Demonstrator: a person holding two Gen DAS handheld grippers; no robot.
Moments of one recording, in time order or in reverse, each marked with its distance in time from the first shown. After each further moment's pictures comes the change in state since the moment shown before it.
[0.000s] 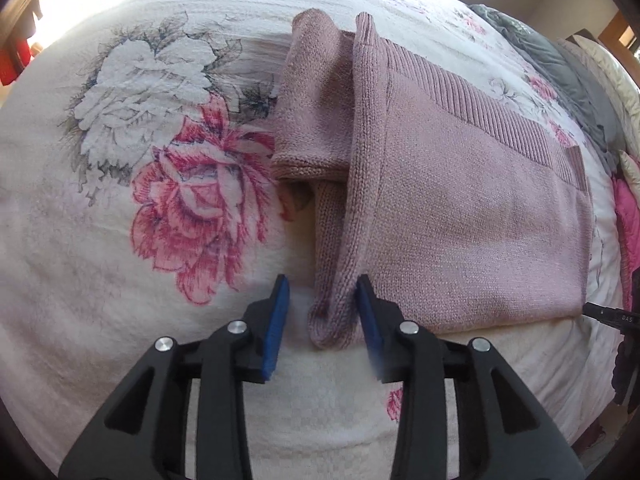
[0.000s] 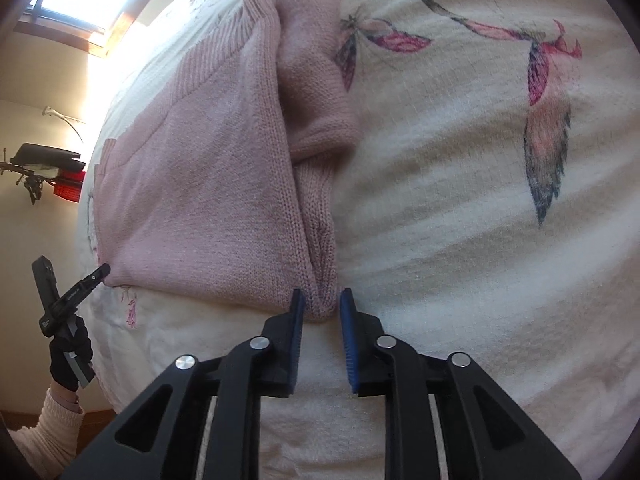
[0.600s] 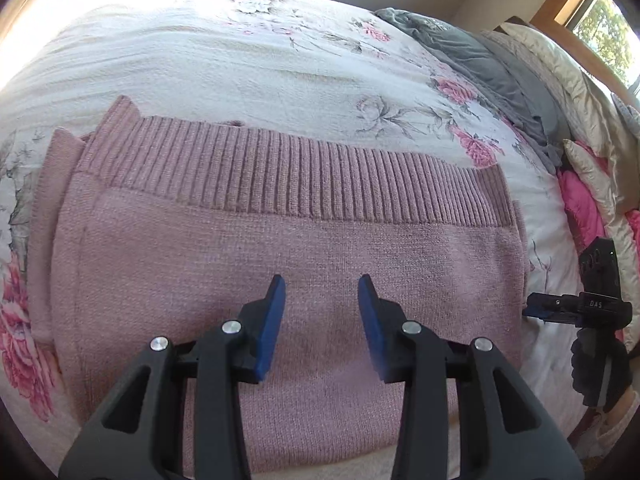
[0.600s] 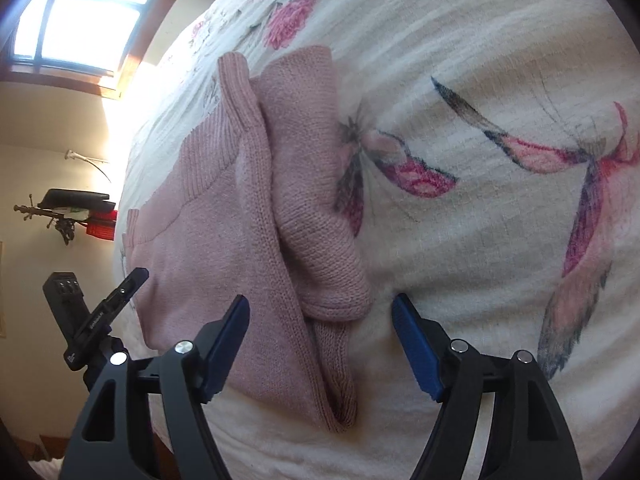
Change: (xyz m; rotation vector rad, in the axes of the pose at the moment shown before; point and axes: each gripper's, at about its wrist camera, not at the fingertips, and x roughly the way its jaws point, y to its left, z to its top) left arm 0.046 -0.163 0.068 0.151 -0.072 -0.213; right arm 0.010 -0.025 0.080 0.096 -0.033 0.164
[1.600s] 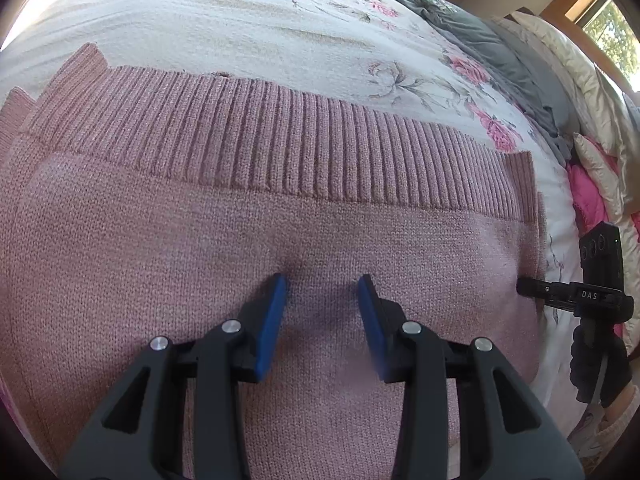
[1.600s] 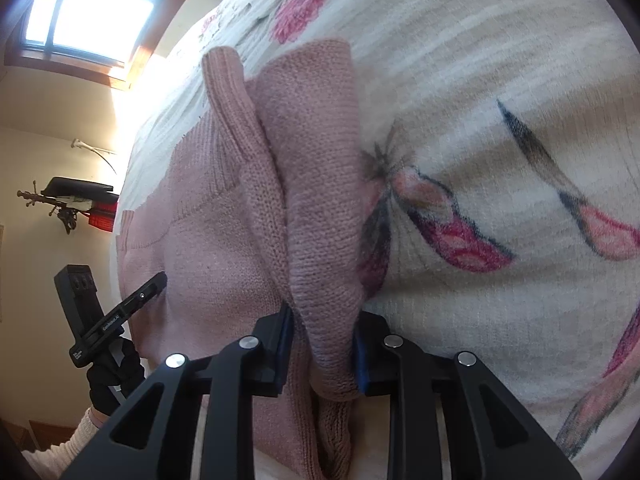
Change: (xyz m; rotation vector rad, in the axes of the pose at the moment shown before) left arm 0.041 0.014 -0.005 -0.036 0.060 -0.038; right arm 0.031 0.004 0.022 -0.061 -0.008 0.004
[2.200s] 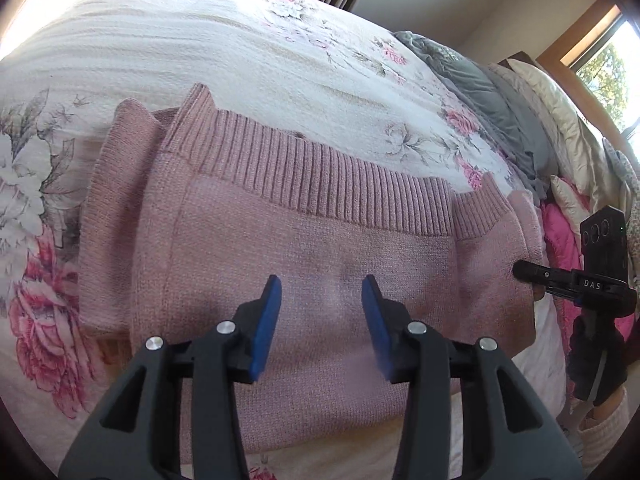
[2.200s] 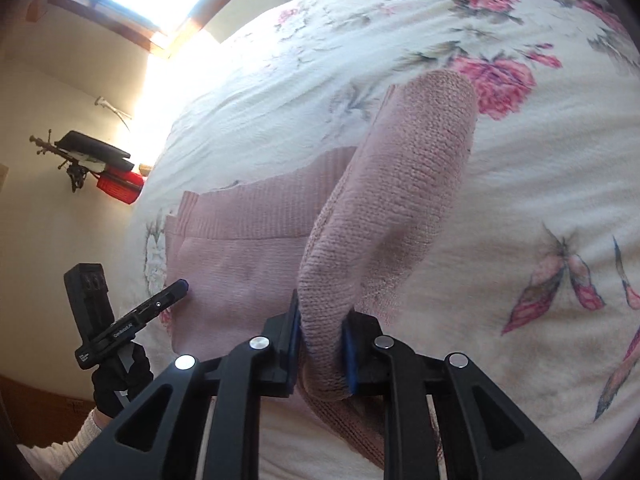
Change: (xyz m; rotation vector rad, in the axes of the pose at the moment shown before) left arm -0.094 0.054 -0.007 -0.092 -0.088 -0.068; right arm -0.008 0.164 0.010 -0.224 -0.029 -0.026
